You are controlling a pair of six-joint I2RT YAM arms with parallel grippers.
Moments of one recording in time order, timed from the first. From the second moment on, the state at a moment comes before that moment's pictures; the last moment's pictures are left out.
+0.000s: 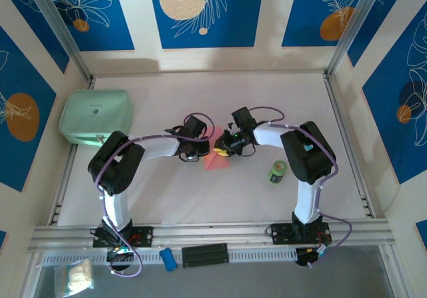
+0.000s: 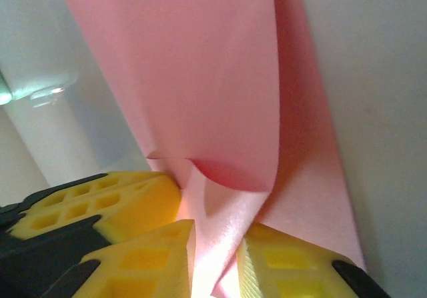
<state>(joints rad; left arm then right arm) -0.65 1.88 1.08 -0.24 0.15 -0.81 0.49 1.92 1.08 -0.24 -0.60 0.90</state>
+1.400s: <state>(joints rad) -0.51 1.32 0.67 0.13 0.37 -1.04 0.42 1.71 1.06 0.02 -0.87 0.86</state>
